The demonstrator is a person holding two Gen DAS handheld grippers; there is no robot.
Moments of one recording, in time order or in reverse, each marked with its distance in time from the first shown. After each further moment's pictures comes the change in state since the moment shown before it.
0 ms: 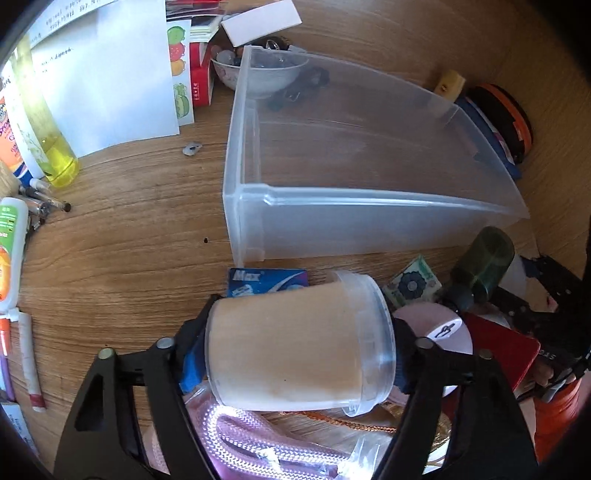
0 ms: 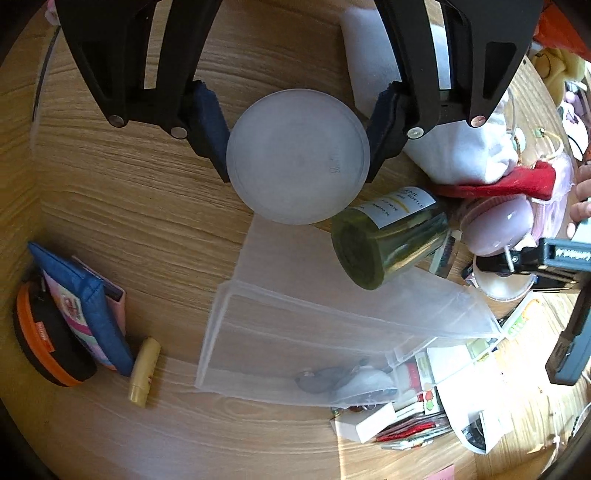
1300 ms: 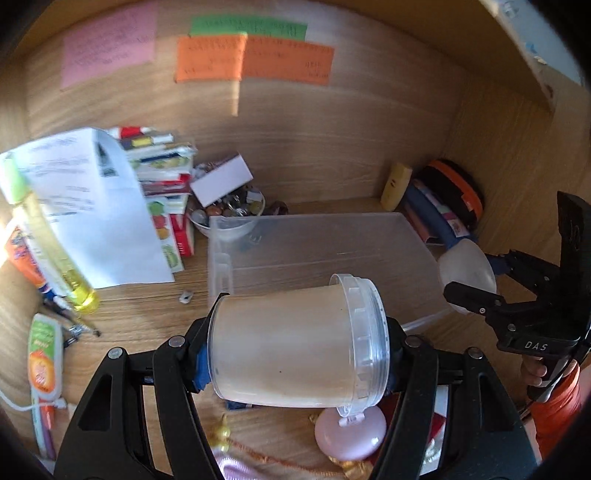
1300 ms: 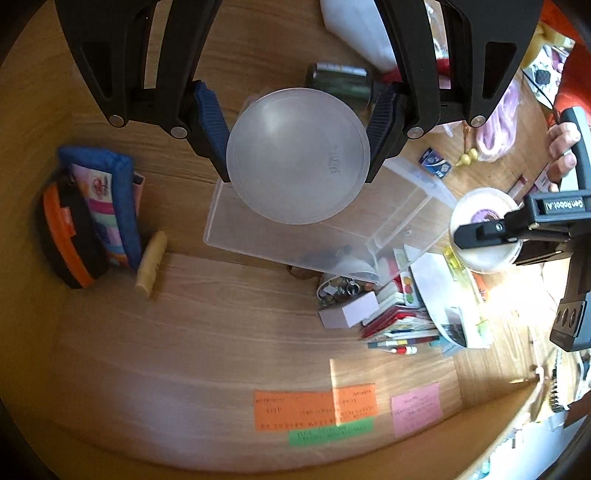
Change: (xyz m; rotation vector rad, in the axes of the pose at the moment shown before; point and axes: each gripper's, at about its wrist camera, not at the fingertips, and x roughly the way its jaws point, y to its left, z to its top) left arm -0.067 -0.037 0.062 0.120 -0.317 -0.042; right arm -0.057 0.008 0.080 0.024 -0.220 0.029
